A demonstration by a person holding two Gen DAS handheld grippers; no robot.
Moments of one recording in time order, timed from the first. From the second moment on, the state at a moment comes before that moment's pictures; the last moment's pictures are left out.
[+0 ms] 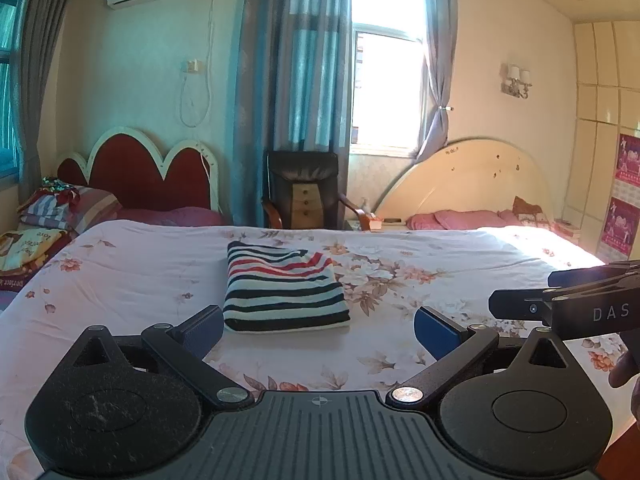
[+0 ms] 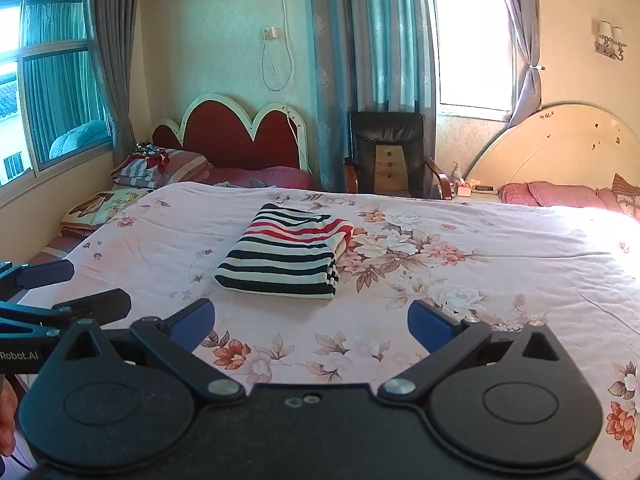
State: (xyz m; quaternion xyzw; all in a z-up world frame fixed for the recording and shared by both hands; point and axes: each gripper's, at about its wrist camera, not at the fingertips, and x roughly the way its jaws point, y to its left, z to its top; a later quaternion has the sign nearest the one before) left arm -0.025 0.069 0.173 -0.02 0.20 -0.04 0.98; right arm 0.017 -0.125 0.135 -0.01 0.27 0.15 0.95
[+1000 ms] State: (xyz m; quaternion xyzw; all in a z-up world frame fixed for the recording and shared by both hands) left arm -0.030 0.066 0.174 -0.01 0.20 -0.04 0.98; right arm 0.019 -0.130 0.134 -0.01 0.27 0.15 0.95
